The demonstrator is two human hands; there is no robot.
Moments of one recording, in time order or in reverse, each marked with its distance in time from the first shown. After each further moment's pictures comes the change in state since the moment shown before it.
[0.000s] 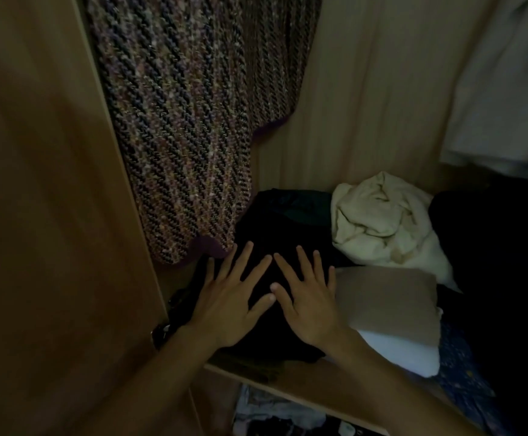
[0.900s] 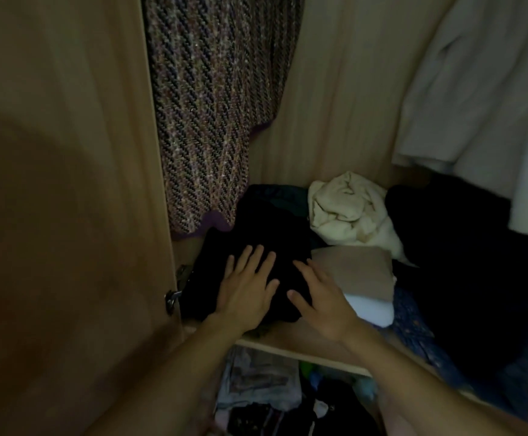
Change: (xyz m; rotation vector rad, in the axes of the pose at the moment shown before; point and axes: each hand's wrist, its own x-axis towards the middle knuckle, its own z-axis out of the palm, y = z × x) left_hand -0.031 0.043 0.012 -0.038 0.067 0.040; right_hand -0.091 -0.007 -0.035 0.227 -0.010 0.057
